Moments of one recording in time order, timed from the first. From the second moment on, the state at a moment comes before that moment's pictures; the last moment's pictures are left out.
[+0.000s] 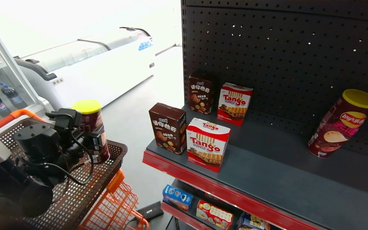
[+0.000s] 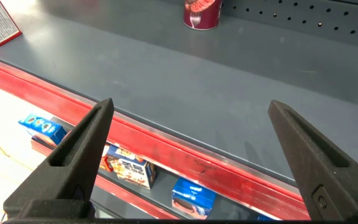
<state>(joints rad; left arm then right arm) 0.02 1.99 -0.54 -1.47 -0.02 0.13 0.00 0.01 0.00 0.00 -0.02 0.00</state>
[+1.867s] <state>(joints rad) -0.43 1.45 -0.58 -1.09 -0.31 0.09 0.00 0.01 0.00 0.00 -0.02 0.00</state>
